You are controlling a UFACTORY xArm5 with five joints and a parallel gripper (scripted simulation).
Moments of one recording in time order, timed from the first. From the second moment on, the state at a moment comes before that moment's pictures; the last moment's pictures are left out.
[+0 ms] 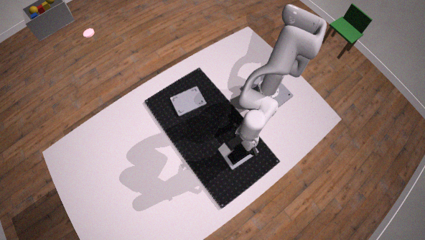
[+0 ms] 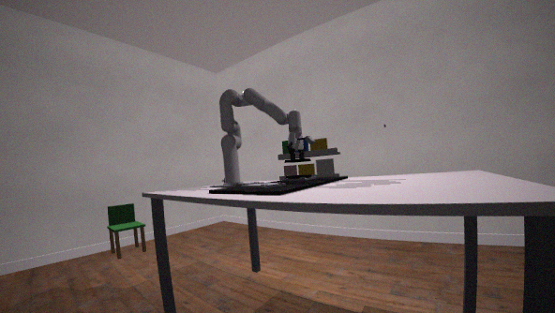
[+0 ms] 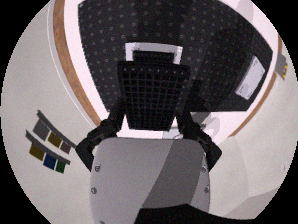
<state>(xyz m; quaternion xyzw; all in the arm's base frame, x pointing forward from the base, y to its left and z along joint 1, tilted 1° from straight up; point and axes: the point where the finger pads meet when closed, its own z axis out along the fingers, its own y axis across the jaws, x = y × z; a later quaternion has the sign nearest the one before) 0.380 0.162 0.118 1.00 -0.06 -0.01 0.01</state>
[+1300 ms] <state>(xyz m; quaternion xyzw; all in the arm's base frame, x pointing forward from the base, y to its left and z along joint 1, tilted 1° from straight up) 0.380 0.160 0.091 1.00 -0.06 -0.01 0.01</state>
